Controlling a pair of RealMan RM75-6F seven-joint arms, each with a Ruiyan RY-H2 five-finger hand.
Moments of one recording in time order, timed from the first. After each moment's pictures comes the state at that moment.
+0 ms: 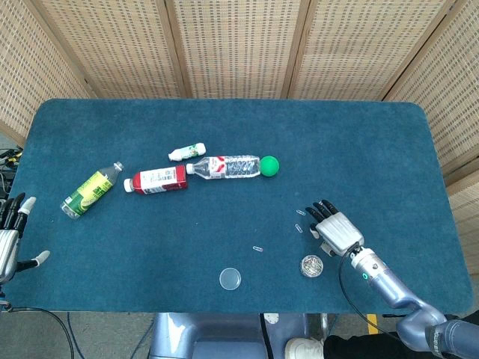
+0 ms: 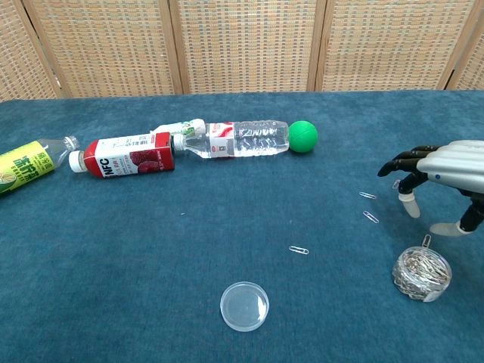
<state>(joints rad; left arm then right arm) -0.12 -1.12 -0.08 -1.62 1.41 1.45 0.15 0.61 -1.34 0.01 -1.40 -1.47 0.89 -0.22</state>
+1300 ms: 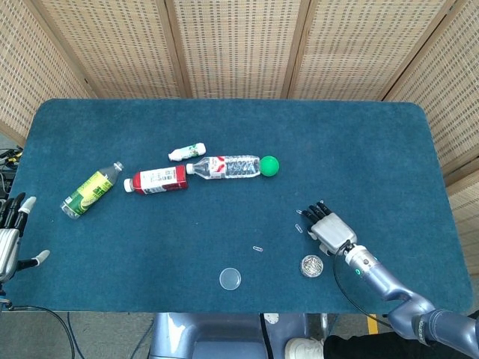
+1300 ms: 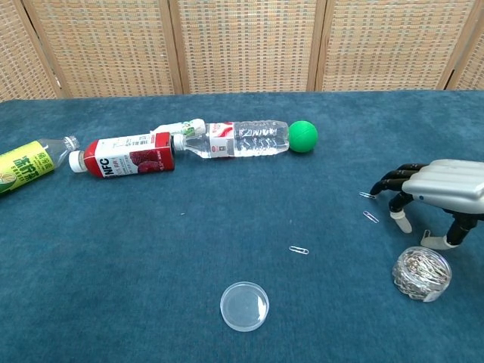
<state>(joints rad) -0.13 -1.13 -0.08 -1.61 1.39 1.43 0.15 0.65 -1.45 -0.03 -1.22 -1.50 0.84 -0.21</state>
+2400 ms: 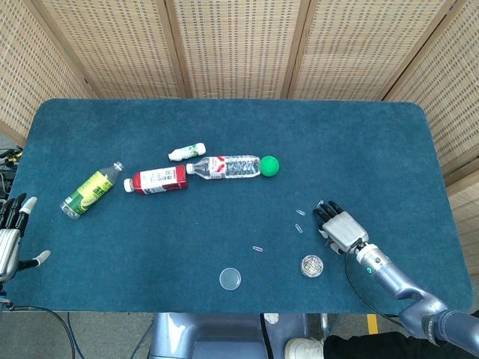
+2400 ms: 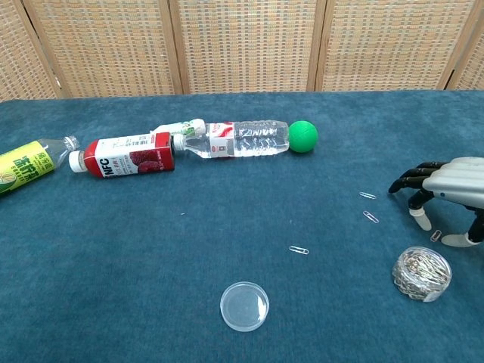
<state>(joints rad) -0.13 -1.13 -0.08 -1.61 1.39 1.43 0.15 0.64 -1.43 -0.06 -1.16 -1.53 0.86 -0.12</state>
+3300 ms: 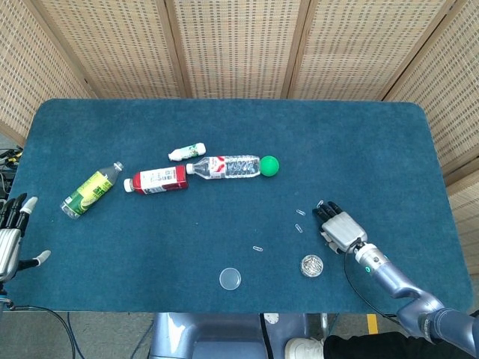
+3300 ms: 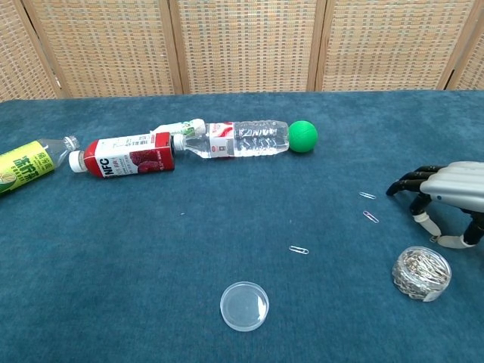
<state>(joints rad) -0.13 -1.13 -0.08 -1.61 1.38 1.43 0.16 0.64 -1.47 -0.06 -1.10 -1.54 0.86 -0.08</state>
